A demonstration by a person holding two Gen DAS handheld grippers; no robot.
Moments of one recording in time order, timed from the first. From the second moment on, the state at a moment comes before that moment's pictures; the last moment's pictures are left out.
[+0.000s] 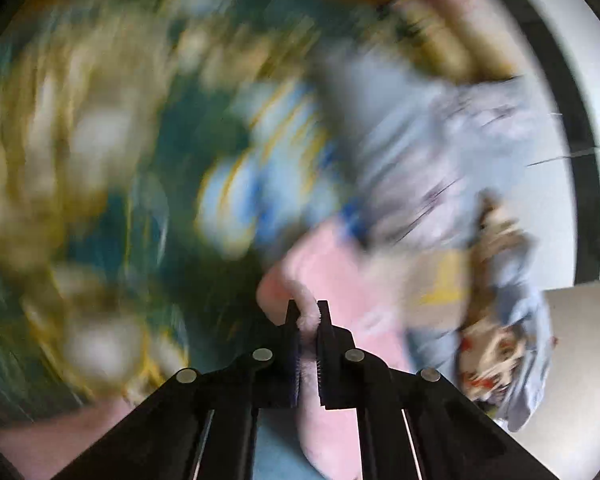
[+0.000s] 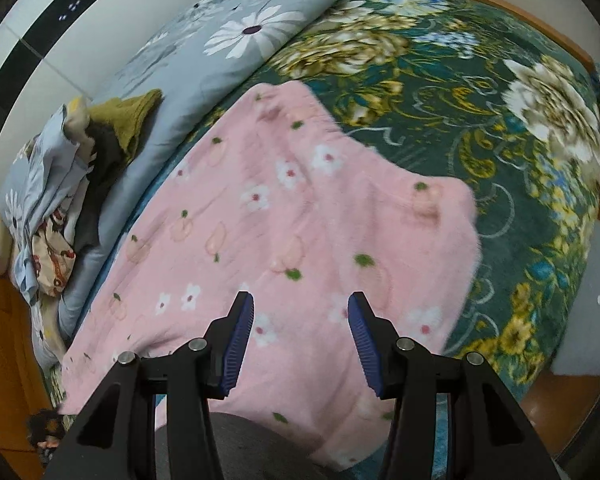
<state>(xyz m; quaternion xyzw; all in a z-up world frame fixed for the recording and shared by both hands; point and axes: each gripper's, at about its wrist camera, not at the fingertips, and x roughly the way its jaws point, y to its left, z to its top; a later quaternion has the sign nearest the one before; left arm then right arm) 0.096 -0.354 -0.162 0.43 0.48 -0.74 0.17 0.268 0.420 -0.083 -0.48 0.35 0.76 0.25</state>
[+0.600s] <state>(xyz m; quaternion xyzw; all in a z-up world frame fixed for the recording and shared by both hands) 0.174 -0.368 -0.141 0.49 0.45 -0.73 0.16 0.353 0.492 -0.132 -0.40 0.49 0.72 0.29</state>
